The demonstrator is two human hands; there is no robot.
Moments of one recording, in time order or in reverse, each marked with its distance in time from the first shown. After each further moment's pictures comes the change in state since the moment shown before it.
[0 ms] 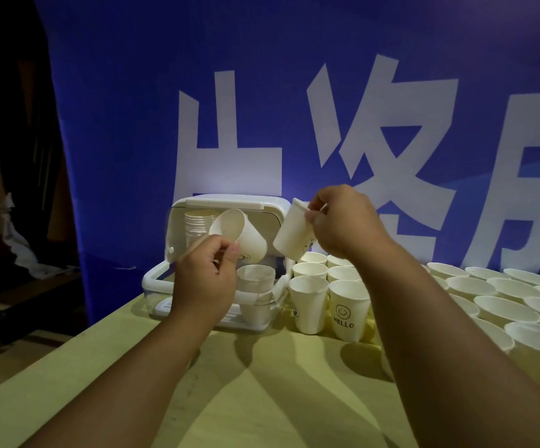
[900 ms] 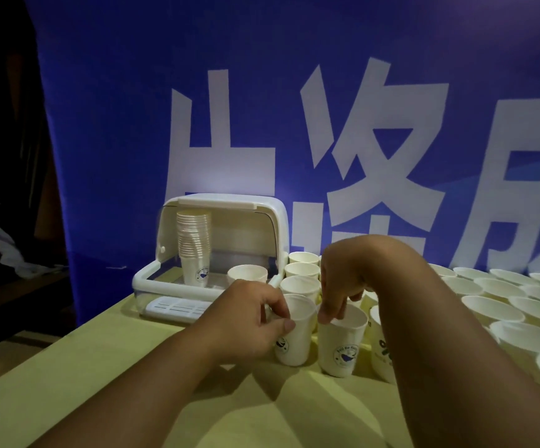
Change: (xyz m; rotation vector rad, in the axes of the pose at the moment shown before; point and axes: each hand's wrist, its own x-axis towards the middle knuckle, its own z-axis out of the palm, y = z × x) left_hand -0.032 0.029 0.015 0.067 -0.798 -0.062; right_hand -0.018 0.008 -0.018 -0.601 -1.029 0.101
